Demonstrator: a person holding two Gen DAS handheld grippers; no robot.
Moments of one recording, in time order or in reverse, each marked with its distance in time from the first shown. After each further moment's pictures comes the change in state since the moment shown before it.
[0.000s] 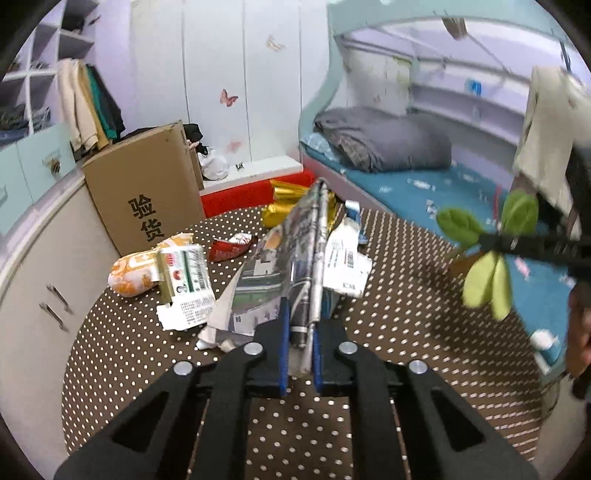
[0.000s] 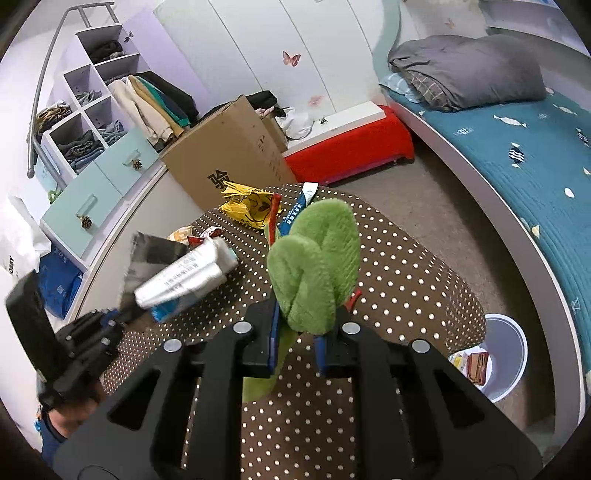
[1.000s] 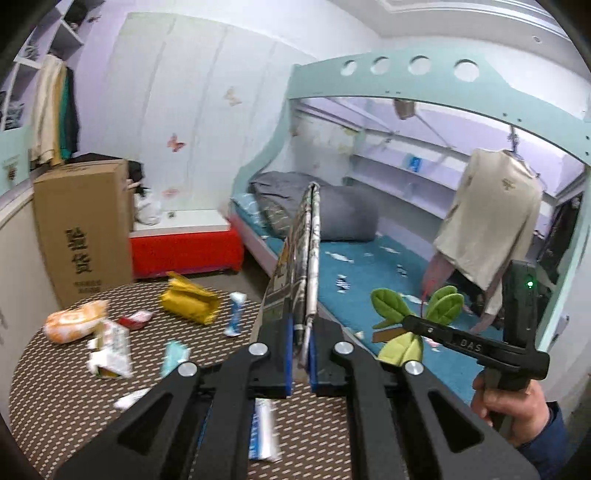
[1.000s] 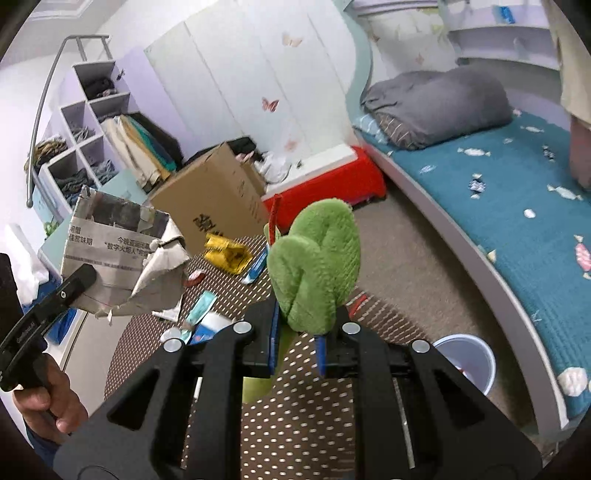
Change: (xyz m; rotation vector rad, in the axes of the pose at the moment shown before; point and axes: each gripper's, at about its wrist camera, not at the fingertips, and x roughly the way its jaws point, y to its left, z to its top) left arm -0.066 -0.068 0.063 -0.090 -0.218 -0.319; right arm -0.101 -0.042 0.018 0.032 -0.189 -0.083
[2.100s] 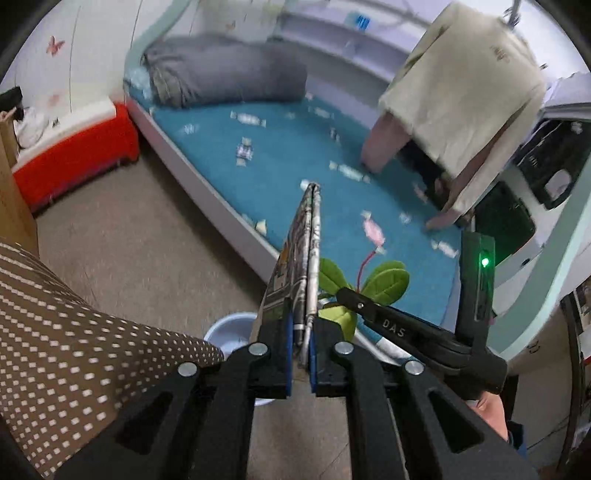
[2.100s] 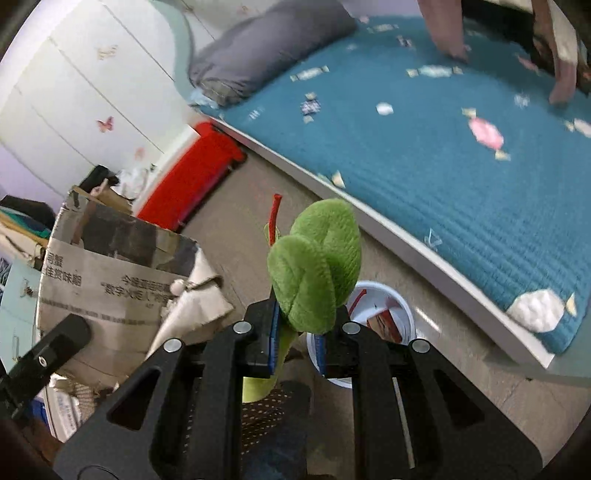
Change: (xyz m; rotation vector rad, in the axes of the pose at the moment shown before) left arm 0.300 -0.184 -0.084 0.072 0.575 -0.242; right arm 0.073 -0.272 -0.053 0.462 0.188 -0.343
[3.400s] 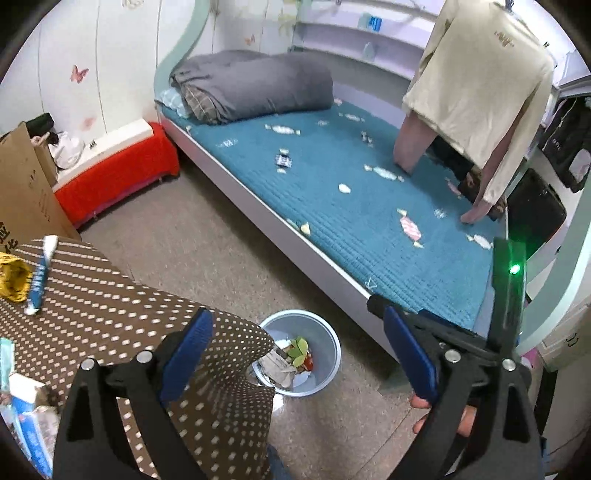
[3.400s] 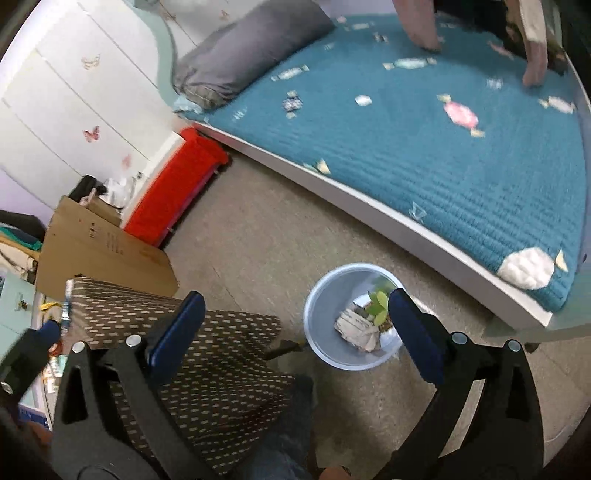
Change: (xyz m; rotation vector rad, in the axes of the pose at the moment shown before) left arm -0.072 -0.004 -0.021 0.047 -0.065 0.185; right arm -0.059 0.037 -0.037 0.015 -0.083 -0.038
